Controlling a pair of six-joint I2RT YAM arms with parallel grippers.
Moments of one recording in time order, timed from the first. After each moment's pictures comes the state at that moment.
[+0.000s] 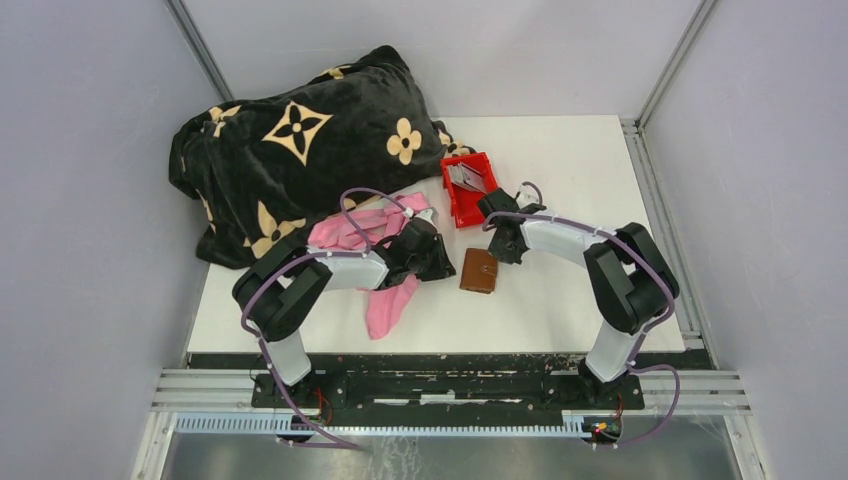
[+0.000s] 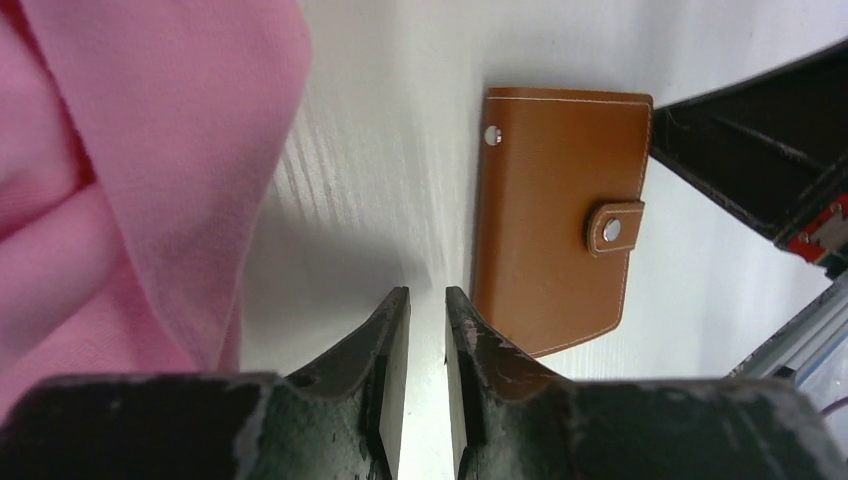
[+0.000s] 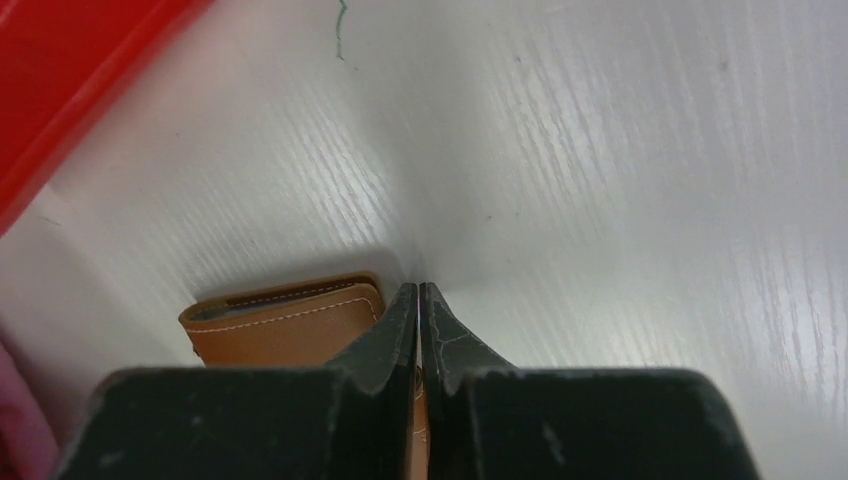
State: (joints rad) left arm -0.78 1.77 0.85 0.15 0.04 -0.79; right arm 0.55 1.75 1.06 -0.56 0.35 0.97
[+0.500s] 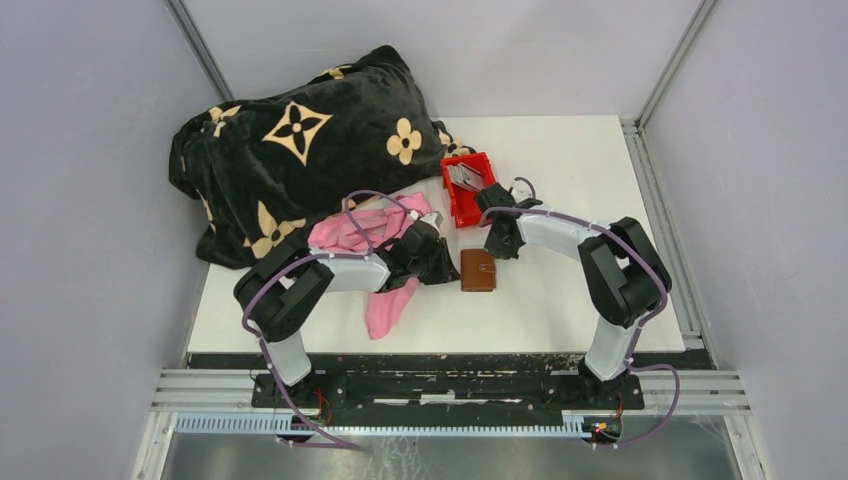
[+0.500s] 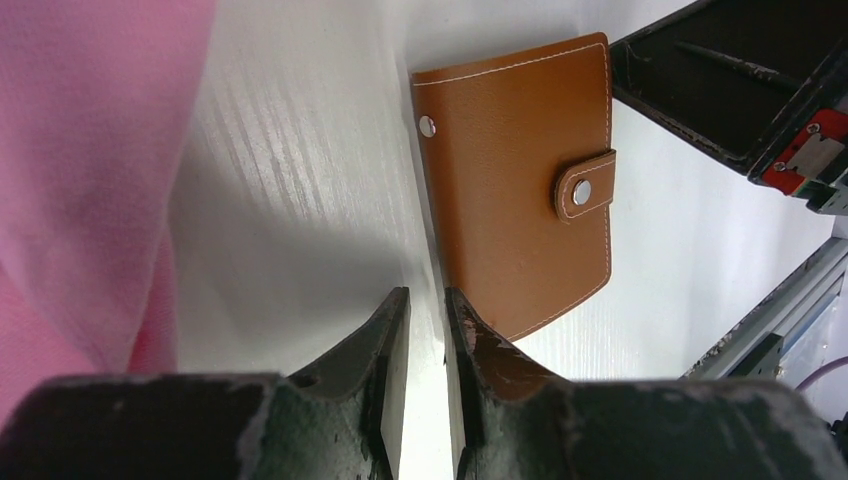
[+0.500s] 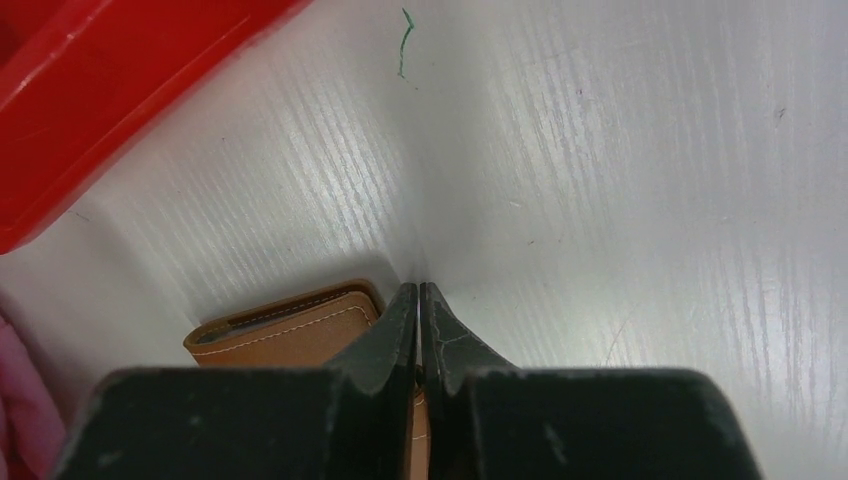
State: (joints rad) left arm -0.80 1.77 0.83 0.18 0.09 -0.79; right arm 0.54 1.81 1.13 -0.55 0.31 0.90
